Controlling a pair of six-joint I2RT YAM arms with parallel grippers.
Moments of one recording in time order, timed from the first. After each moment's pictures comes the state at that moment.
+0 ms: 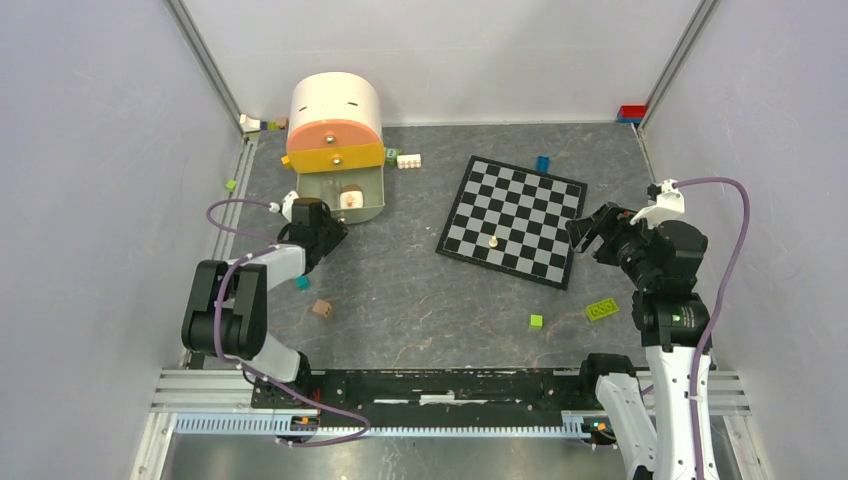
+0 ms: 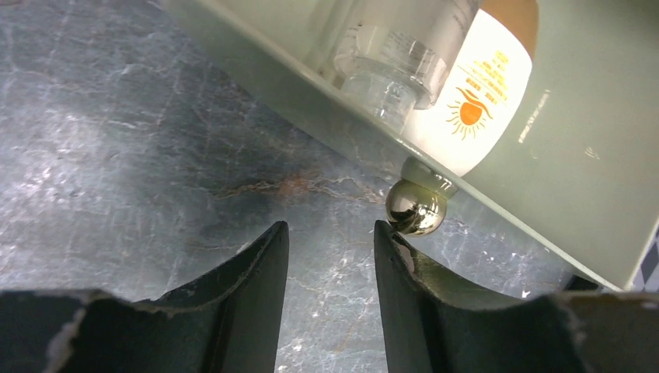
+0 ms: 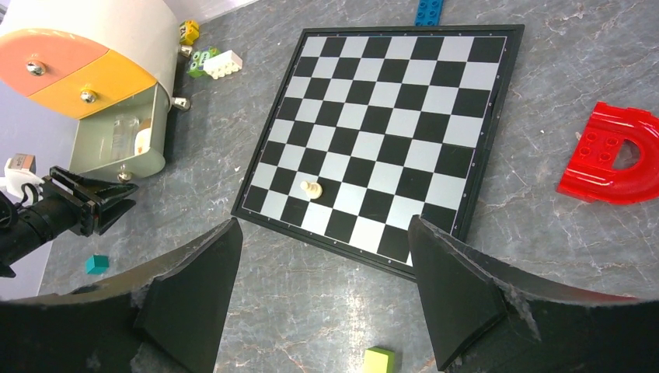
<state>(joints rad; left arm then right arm) -0.10 1.53 0.66 0.14 -0.13 -0.82 -0.08 0.61 0.85 -0.56 -0.28 0.38</state>
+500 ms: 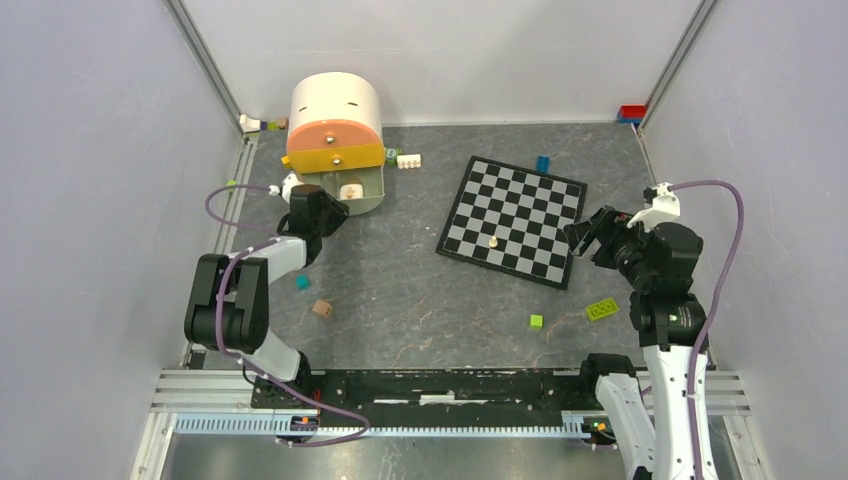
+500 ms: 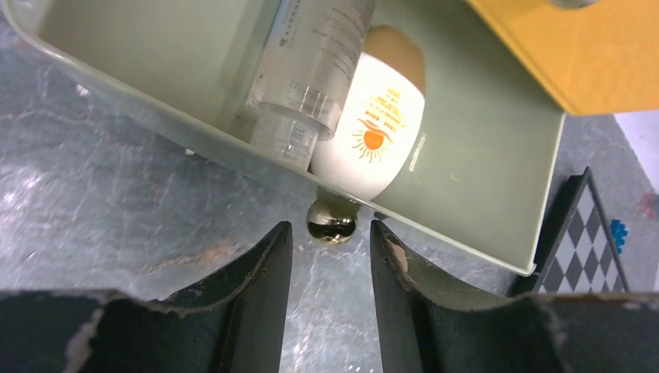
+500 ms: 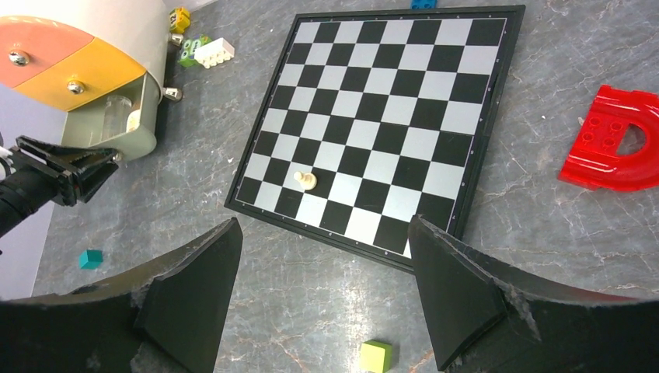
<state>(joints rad) -0.10 1.56 0.71 0.26 -0.10 -0.80 -0.08 0.61 0.82 -0.56 -0.28 0.38</state>
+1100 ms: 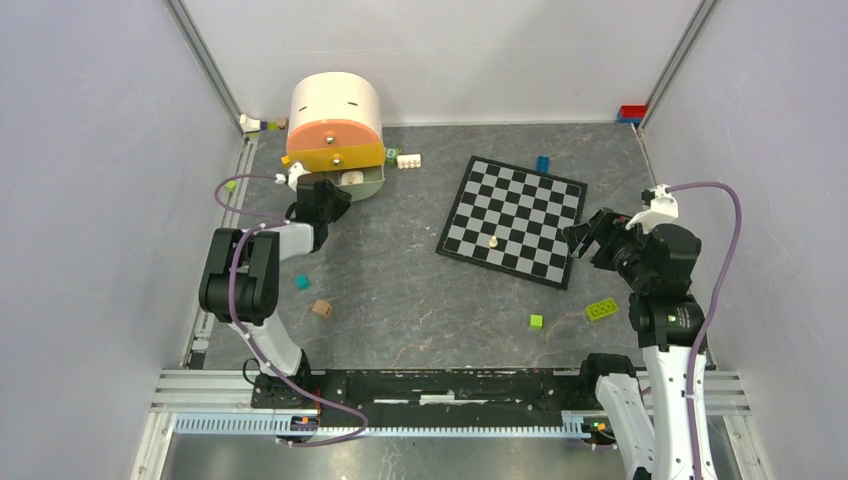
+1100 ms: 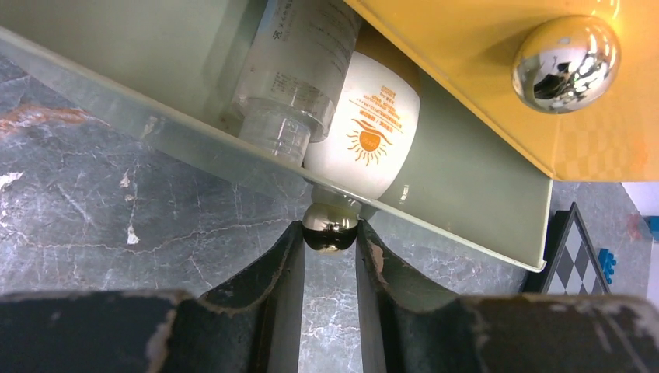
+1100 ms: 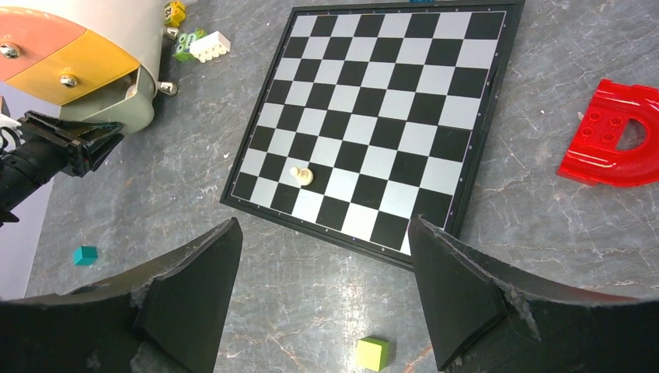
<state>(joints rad) -0.10 1.75 0.84 0.39 -0.09 -0.80 -0.08 0.60 0.80 -0.56 -0.28 0.38</state>
